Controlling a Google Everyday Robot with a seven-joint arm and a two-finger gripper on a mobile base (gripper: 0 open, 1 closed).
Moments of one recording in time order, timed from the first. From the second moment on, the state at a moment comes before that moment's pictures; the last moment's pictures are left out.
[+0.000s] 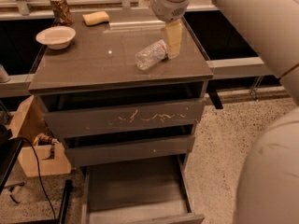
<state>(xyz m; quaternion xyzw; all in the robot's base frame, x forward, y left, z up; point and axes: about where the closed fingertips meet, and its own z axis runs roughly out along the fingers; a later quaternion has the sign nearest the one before) 0.701 -0.045 0.958 -0.82 0.51 -0.16 0.21</state>
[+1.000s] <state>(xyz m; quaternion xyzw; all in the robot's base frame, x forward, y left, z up) 0.760 -0.028 0.914 -0.86 0.46 -0.20 0.13</state>
